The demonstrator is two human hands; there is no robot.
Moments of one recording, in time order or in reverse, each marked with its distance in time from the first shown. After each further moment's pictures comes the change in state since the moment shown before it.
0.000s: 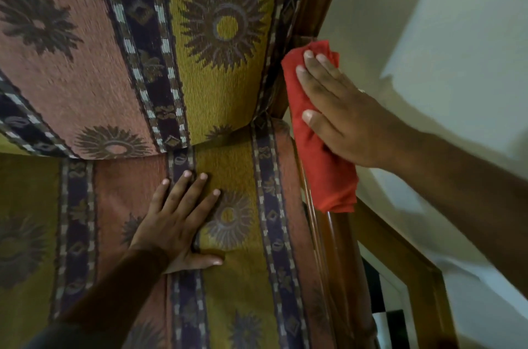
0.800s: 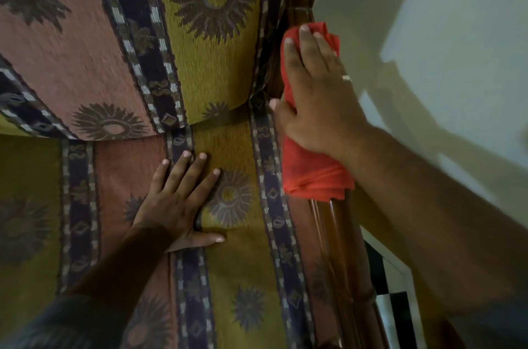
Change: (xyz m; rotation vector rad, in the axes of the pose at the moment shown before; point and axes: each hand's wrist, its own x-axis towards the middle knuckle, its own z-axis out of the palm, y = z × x) left_hand -0.001 0.002 0.006 0.082 0.053 -0.009; right_hand 0.008 -0.041 0.034 -0.041 0.182 0.234
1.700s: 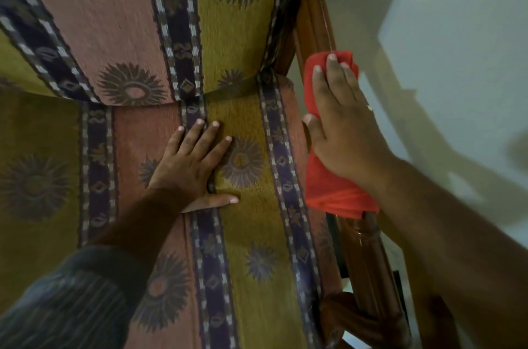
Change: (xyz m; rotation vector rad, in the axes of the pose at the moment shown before) left_hand -0.006 -0.001 -0.010 0.034 0.088 -0.003; right_hand -0.092 -0.021 0.007 0.038 -0.015 0.067
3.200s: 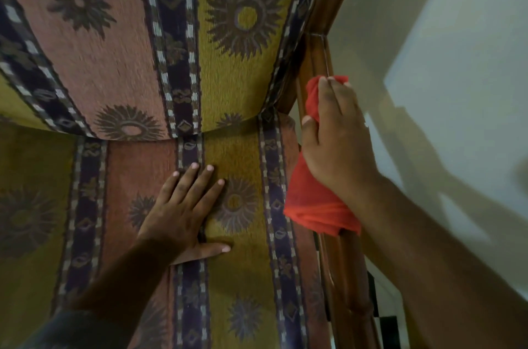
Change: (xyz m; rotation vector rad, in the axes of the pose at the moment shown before) left_hand -0.005 0.014 -0.005 -0.117 -0.071 -0.043; right_hand 0.063 0.004 -0.008 0.145 0.136 0.108
